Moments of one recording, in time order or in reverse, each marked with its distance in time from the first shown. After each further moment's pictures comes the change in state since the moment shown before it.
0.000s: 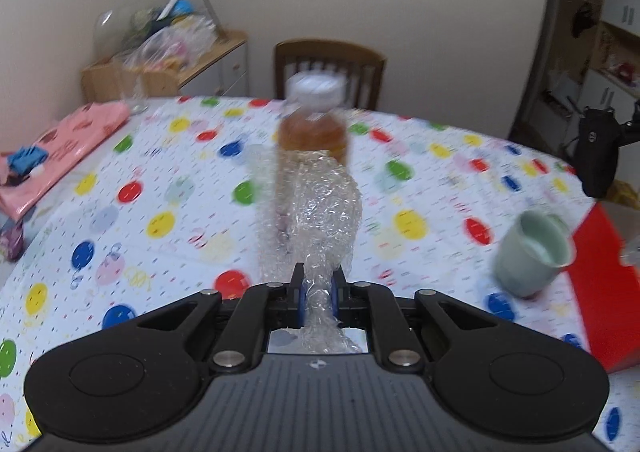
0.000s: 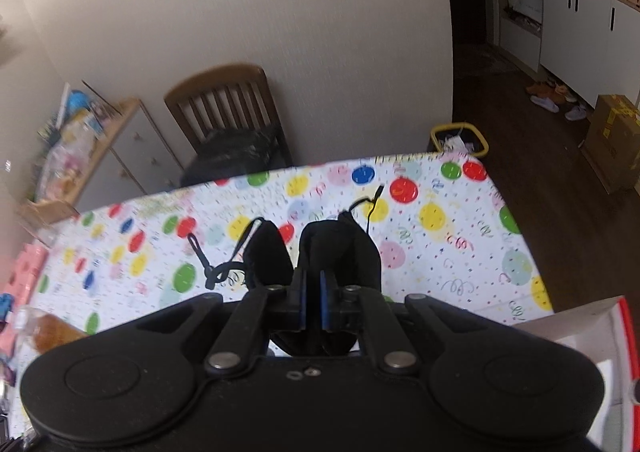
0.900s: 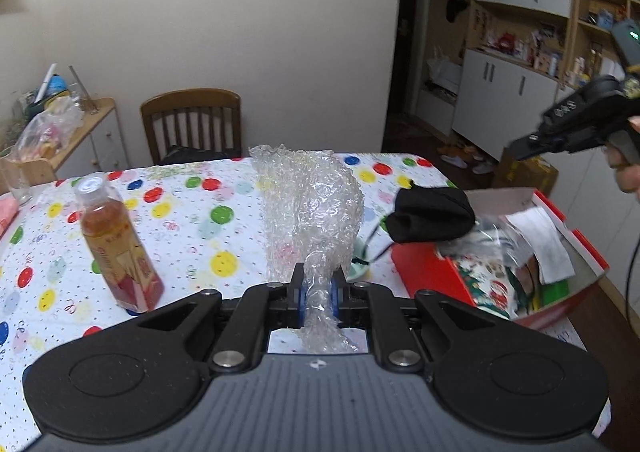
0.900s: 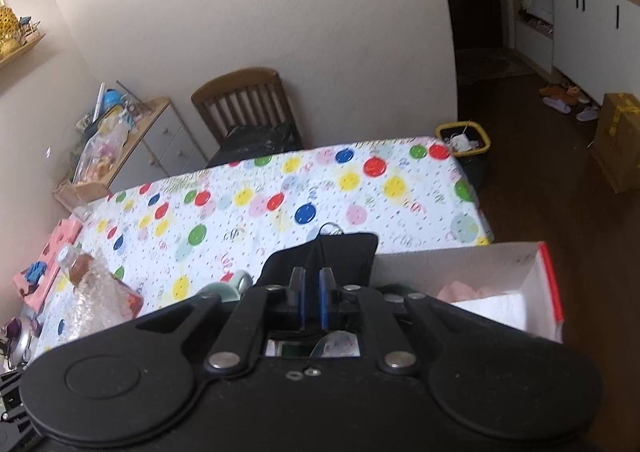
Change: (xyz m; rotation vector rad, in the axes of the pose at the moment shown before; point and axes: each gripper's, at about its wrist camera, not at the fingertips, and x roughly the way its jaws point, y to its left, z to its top) left arm -0.081 -0.152 0.005 0.233 -0.099 -0.274; right arm -0.086 -0.070 -0.054 -0.022 0.006 0.089
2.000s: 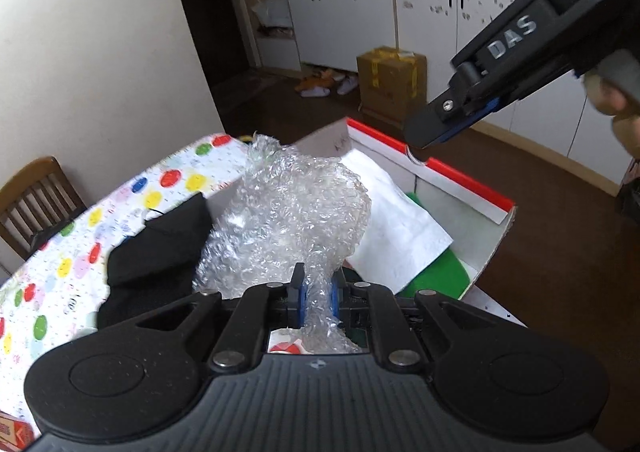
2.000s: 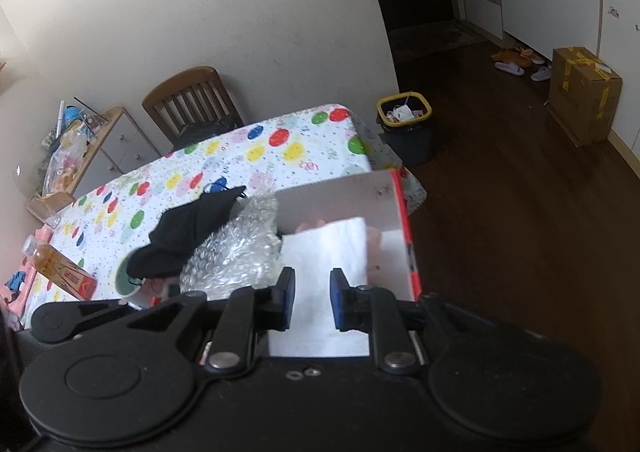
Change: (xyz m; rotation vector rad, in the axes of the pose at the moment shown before) left arm 0.109 -0.239 0.016 0.487 0.129 -0.280; right arm -0.054 -0.127 -0.056 0.113 0.020 -0.068
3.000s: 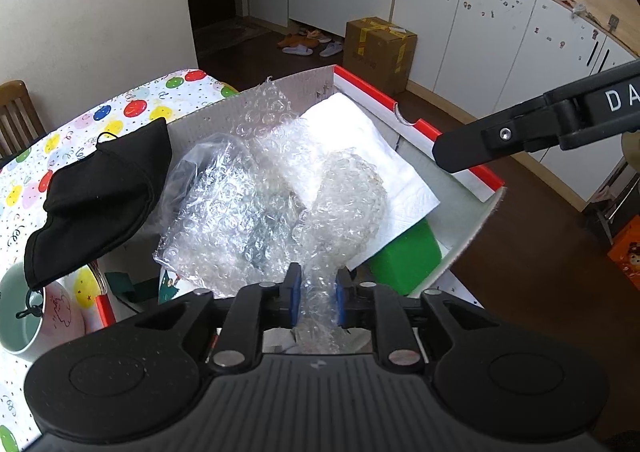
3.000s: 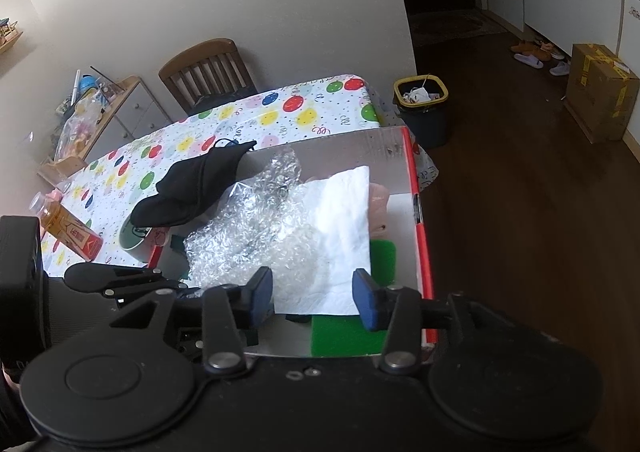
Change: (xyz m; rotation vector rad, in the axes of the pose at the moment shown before) left arm 0.038 0.009 -0.014 -0.148 0.138 -0.135; right arm 0.003 -0.003 -0.023 -0.060 0.057 0.043
